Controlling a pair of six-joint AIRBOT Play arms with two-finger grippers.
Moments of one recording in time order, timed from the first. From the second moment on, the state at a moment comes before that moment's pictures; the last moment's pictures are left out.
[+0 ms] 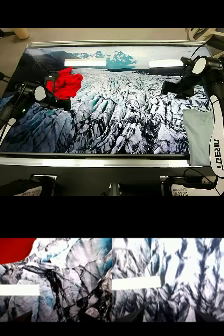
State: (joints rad) left arm -0.26 -1.32 1.20 1.64 -1.12 -1.80; right arm -0.03 -1.51 1.57 -1.43 1.33 1.70
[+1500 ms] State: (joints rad) left arm -0.21 -1.56 1.82 1.20 -0.99 -1.60; right arm -0.03 -1.49 1.59 -1.50 1.25 1.70
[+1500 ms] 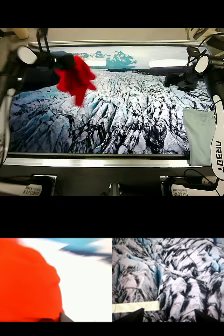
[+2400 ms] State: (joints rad) left arm -0.69 -1.43 1.28 1.23 -0.97 -1.71; right arm -0.03 -1.39 1.49 -1.50 1.55 1.64
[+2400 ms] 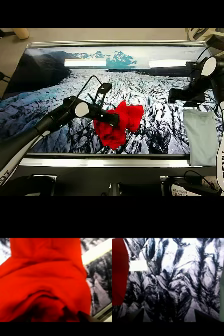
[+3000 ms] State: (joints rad) left arm -0.44 -1.24 0.89 1.05 -1.04 -1.61; right arm -0.03 -1.61 1.31 -1.15 1.37 1.51
